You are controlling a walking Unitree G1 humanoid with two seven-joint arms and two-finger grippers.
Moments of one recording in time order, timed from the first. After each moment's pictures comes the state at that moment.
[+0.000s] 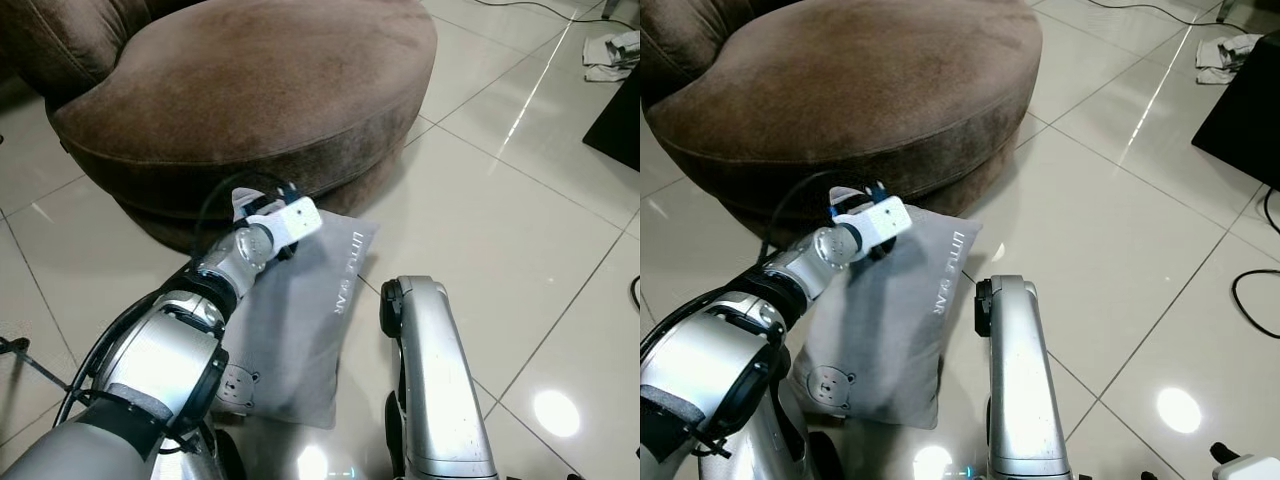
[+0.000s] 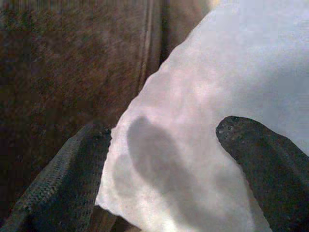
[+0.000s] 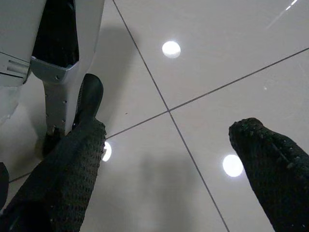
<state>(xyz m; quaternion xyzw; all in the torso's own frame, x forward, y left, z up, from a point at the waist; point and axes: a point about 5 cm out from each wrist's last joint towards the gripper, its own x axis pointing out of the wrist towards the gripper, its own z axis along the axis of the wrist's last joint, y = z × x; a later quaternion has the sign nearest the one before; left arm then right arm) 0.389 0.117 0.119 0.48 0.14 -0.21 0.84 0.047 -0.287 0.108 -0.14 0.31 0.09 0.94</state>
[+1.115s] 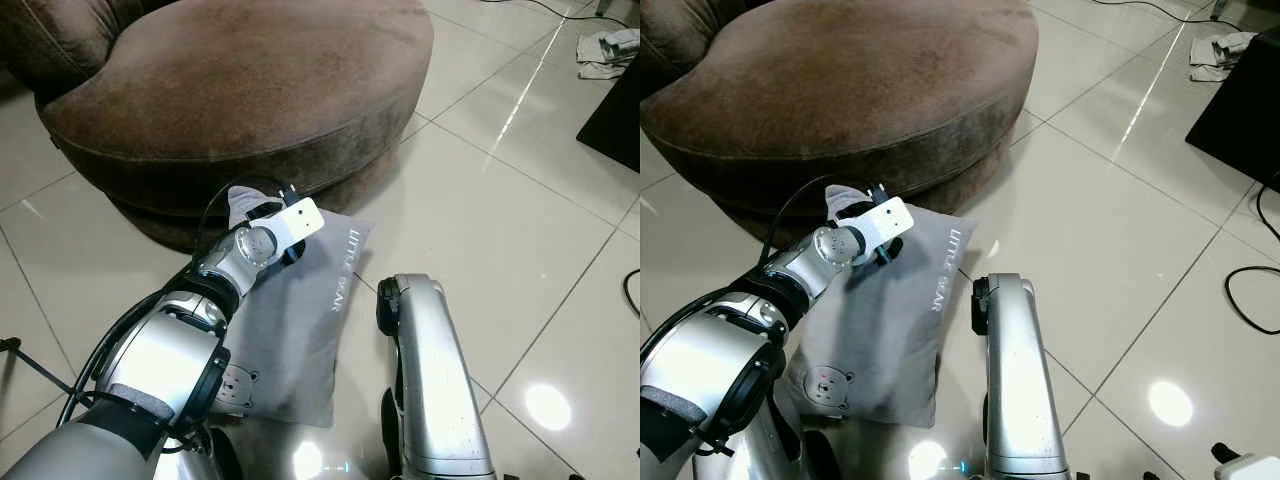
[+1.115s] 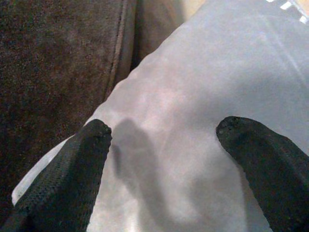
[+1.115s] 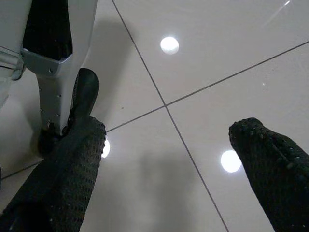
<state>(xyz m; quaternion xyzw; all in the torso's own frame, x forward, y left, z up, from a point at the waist) 0.387 0.115 0.117 0.43 0.17 -0.24 0.85 0.049 -0.293 0.103 -0.14 0.31 0.09 0.94</state>
